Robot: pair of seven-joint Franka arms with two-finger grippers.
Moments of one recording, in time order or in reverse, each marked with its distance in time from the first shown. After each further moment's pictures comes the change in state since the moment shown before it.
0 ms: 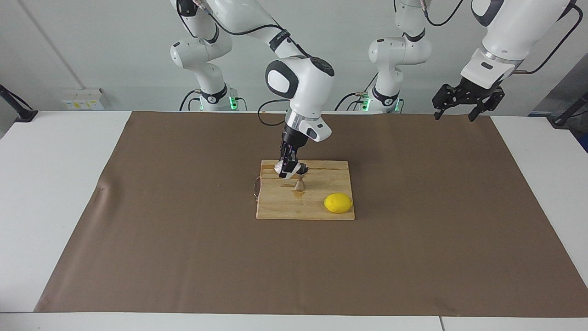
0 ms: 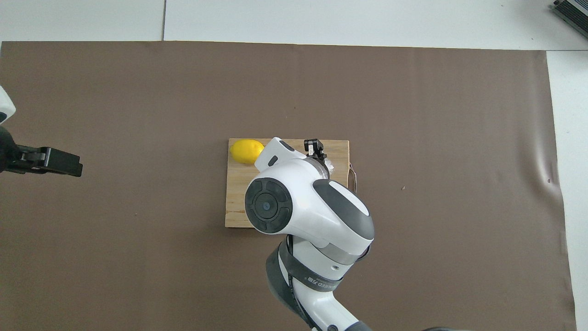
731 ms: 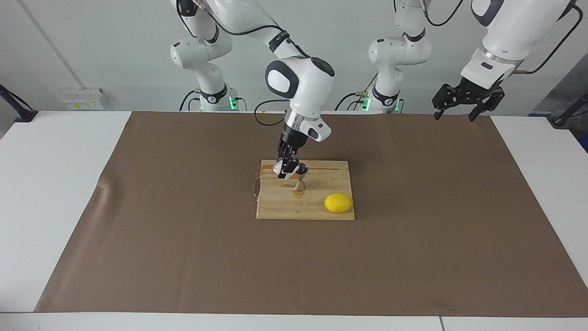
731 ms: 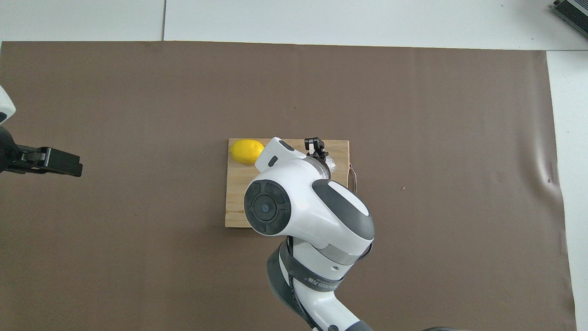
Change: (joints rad) left arm 0.000 0.000 0.000 0.000 0.000 0.000 0.000; right arm 0.000 -0.001 0.000 -0.006 -0.025 0.000 -0.098
